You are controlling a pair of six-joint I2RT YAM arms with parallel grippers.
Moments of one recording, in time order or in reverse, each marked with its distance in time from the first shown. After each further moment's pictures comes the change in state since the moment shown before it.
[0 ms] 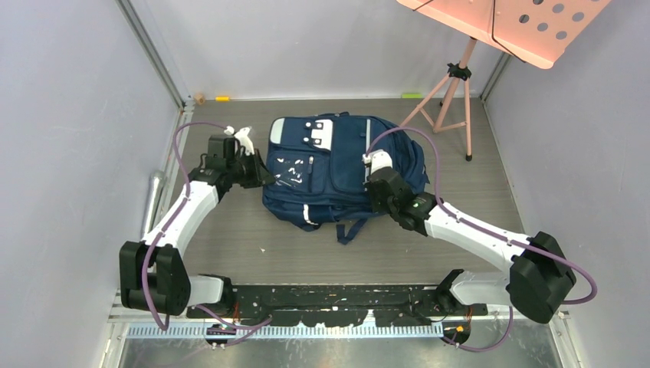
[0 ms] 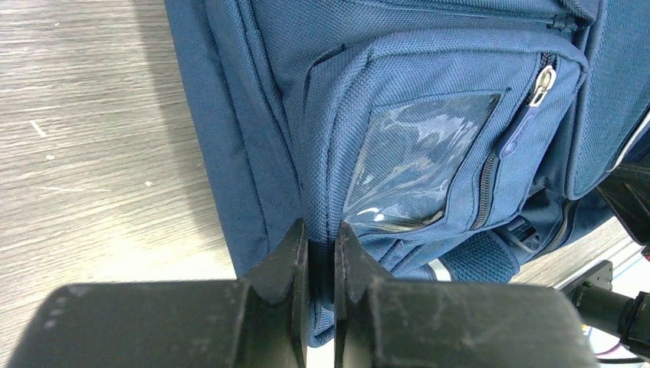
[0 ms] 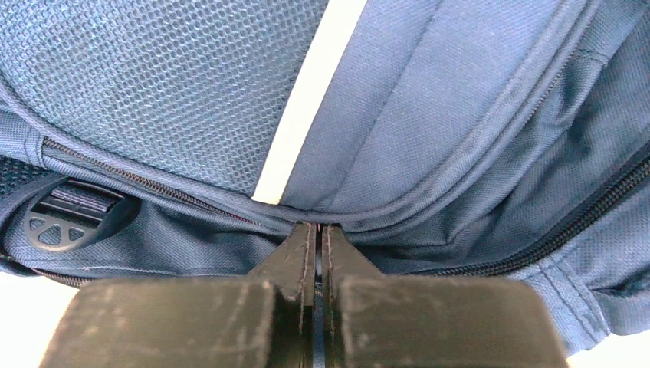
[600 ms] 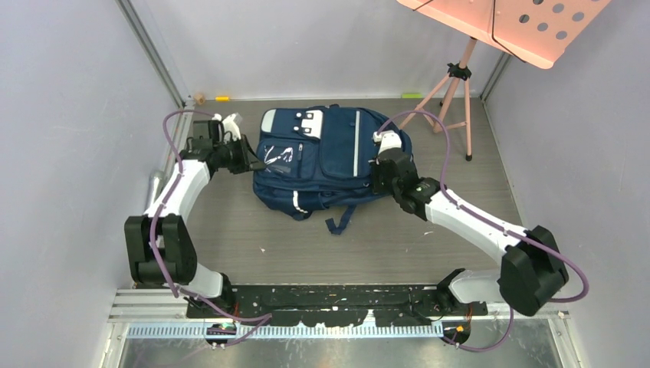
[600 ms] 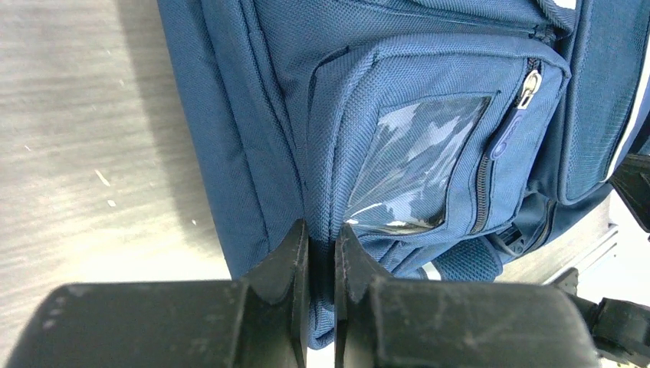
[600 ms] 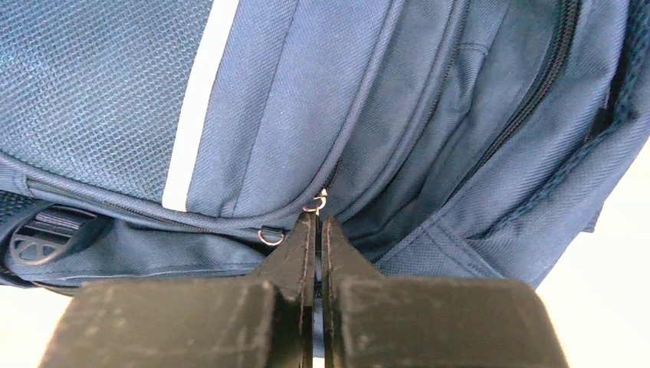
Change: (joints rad) left arm 0.170 0.161 0.153 -0.061 0.157 0.061; right arm -0.114 0.036 0.075 0.067 -0.043 0.056
